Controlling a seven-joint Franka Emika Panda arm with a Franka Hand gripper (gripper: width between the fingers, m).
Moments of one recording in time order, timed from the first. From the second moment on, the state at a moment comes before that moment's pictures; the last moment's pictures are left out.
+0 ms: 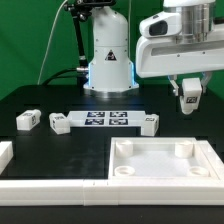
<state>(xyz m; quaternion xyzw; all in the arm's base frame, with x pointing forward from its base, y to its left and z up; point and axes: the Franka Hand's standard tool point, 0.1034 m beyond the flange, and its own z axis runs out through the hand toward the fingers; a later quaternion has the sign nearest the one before) 0.468 0.146 0.104 -1.00 0.01 0.00 0.05</state>
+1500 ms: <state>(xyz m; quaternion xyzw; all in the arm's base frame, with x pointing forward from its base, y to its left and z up) 0.574 0.115 0.089 -0.99 -0.08 -0.11 0.05</state>
